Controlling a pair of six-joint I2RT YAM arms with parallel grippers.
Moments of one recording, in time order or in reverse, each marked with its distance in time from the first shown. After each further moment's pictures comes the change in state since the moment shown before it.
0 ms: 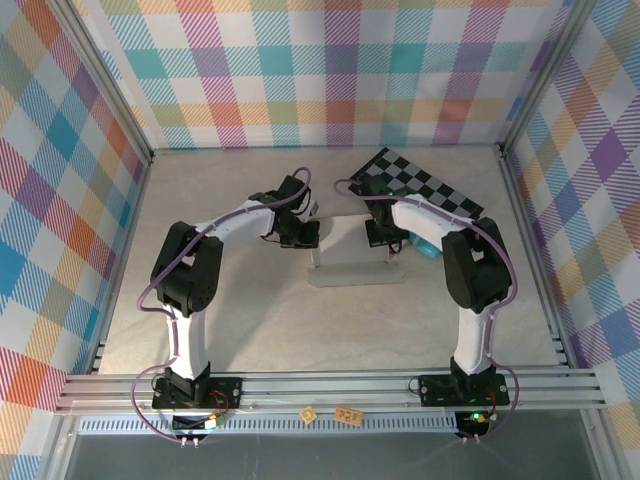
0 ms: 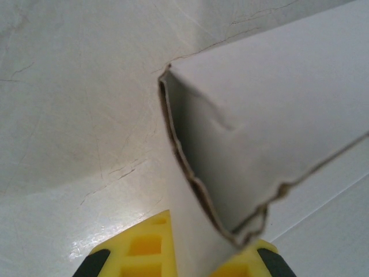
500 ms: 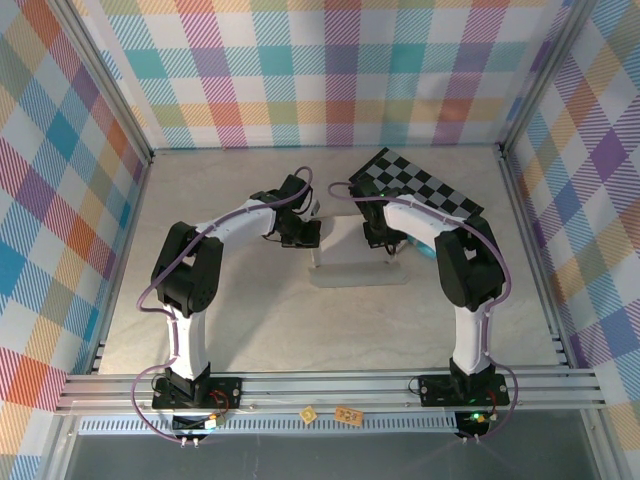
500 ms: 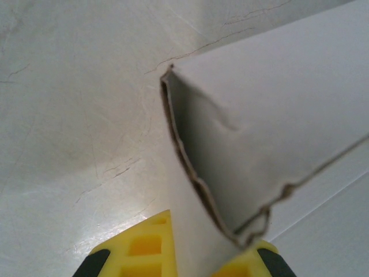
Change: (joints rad) left arm -0.007 0.000 0.017 -0.020 -0.012 0.000; right arm 0.032 0.034 0.037 -0.054 0.112 0.054
